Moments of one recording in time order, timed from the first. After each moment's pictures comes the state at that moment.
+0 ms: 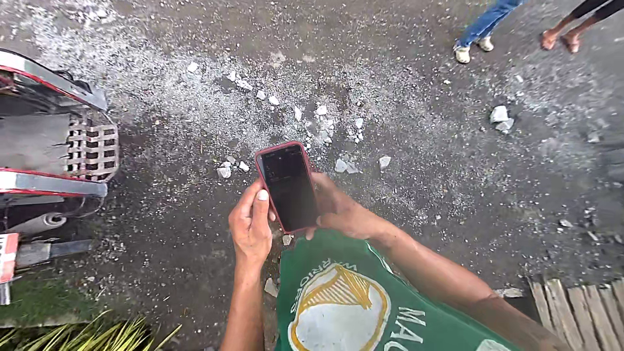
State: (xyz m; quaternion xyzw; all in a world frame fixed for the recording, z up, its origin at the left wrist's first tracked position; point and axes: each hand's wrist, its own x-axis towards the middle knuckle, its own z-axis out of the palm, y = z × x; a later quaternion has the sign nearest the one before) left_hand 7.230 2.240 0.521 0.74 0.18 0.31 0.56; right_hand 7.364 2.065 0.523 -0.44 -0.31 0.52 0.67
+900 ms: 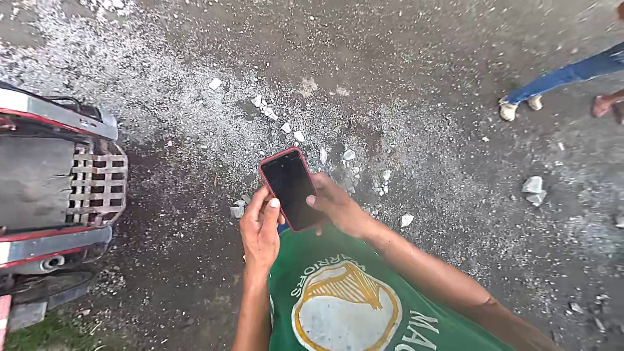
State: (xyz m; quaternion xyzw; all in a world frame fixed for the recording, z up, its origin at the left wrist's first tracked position) left_hand 7.590 2.598 0.513 0.69 0.26 0.30 0.61; right_hand 7.742 2.463 0.527 -0.55 -0.24 0.53 0.60
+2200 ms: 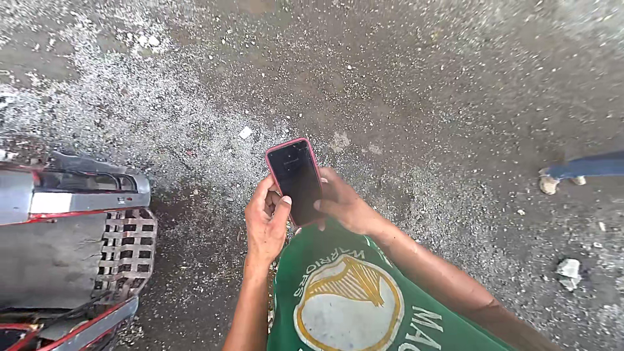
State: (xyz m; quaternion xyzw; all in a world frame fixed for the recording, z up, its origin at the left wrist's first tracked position) left_hand 7.944 3.073 0.564 0.70 0.29 0.28 0.59; right_hand 8.106 2.943 0.559 -0.52 -0.30 0.54 0.59
